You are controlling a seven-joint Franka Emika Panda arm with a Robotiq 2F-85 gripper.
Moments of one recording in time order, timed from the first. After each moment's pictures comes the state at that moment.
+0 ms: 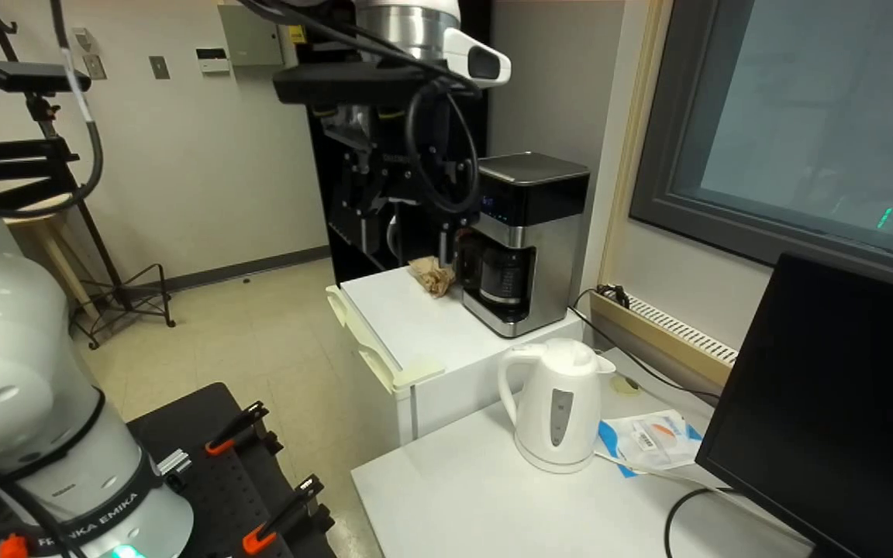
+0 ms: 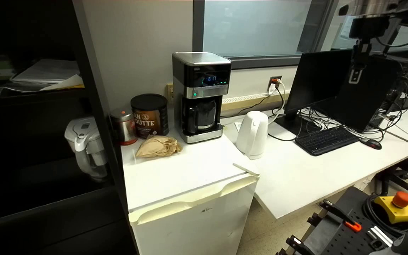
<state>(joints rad) -0.07 -0.49 -0.29 -2.27 -0.29 1.69 -0.62</state>
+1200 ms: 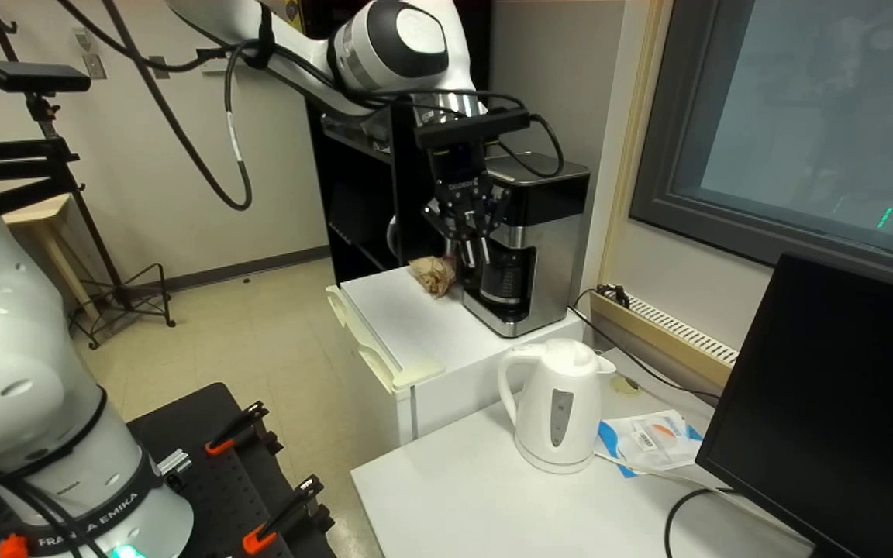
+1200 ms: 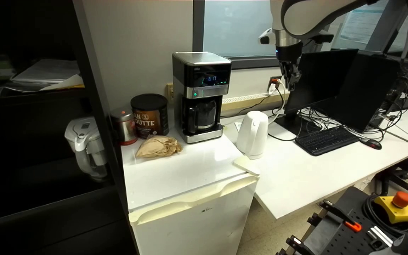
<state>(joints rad) -0.01 -0.09 -0.07 -2.12 -0.50 1.95 -0.89</state>
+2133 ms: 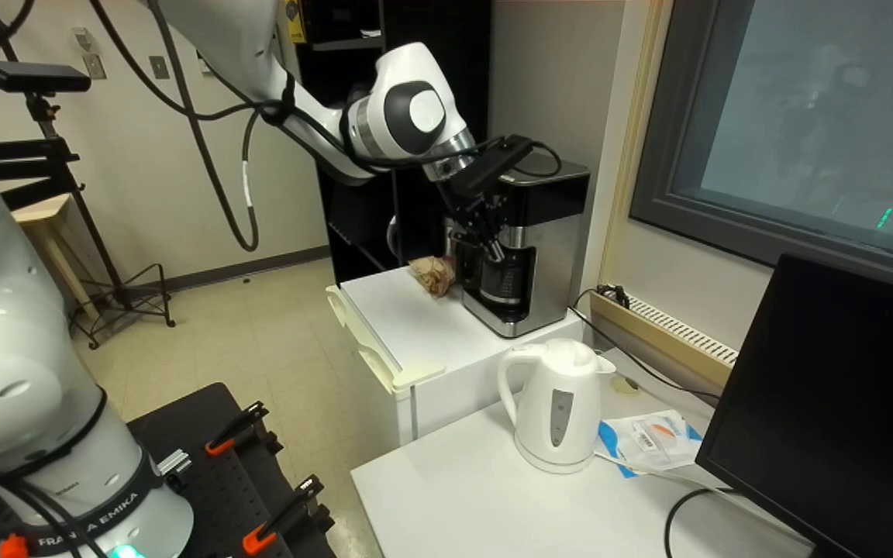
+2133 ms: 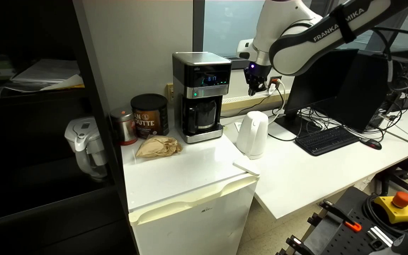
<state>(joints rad) -0.02 0.03 -0.04 -2.22 -0.55 2.56 -1.15</state>
